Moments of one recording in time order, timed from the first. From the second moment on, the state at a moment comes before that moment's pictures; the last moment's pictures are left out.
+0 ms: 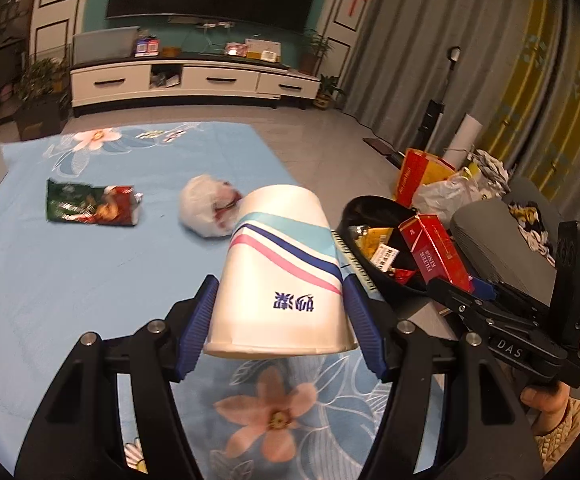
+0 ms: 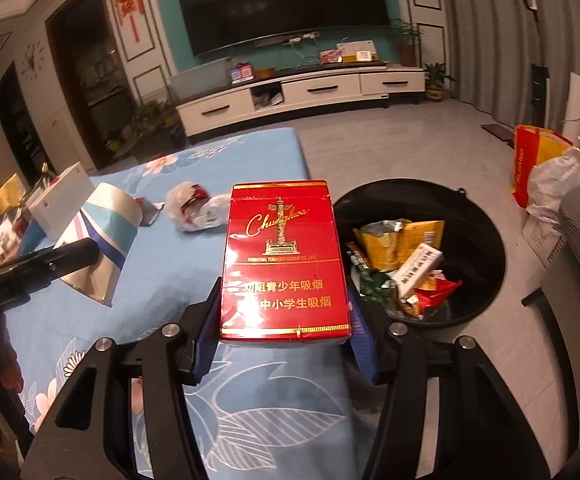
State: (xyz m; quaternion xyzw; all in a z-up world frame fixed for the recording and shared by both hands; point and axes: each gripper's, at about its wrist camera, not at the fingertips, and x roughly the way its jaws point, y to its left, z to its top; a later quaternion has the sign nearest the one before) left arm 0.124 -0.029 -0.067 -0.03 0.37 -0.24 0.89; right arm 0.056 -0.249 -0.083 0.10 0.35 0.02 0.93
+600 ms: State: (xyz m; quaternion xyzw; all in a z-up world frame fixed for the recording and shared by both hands) left arm 0.141 -0.134 -0.053 0.02 0.36 -0.31 0.88; right arm 0.042 -0.320 -0.087 0.15 0.33 -0.04 0.93
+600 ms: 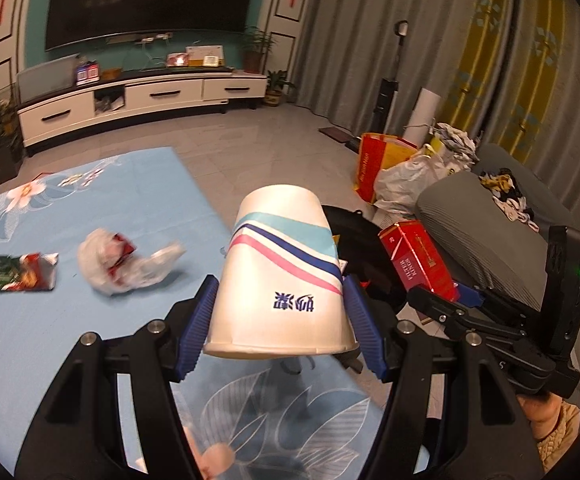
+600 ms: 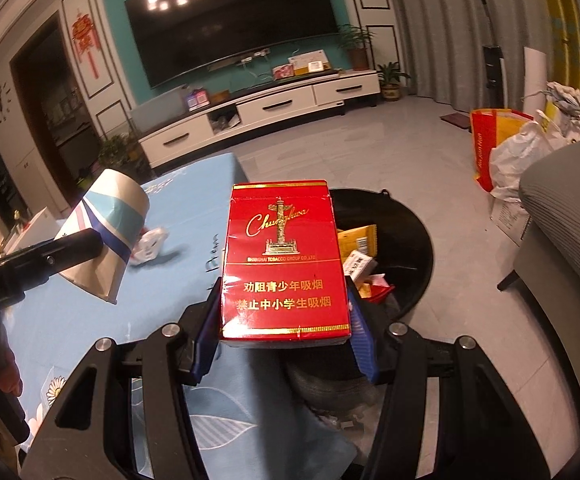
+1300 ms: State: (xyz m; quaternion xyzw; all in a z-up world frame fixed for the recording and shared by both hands) left arm 0.182 -0.229 -0.077 0.08 0.36 -0.34 0.87; right arm 0.072 -0.368 -0.103 0.16 0.33 -0.08 0.93
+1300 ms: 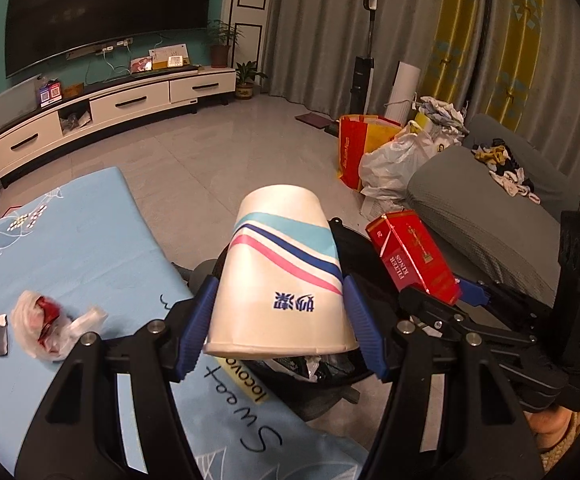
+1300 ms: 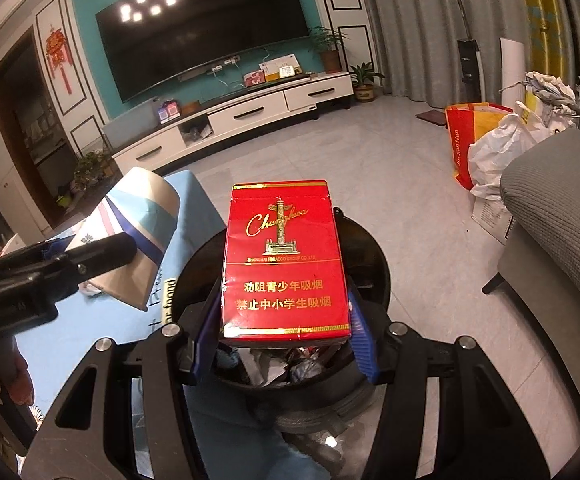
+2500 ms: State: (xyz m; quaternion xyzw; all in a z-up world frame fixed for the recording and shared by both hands) left arm 0.207 -0.260 -0.129 0.13 0.39 -0.33 0.85; right arm 0.095 -0.382 -0.133 0.13 0.38 -0.14 0.90
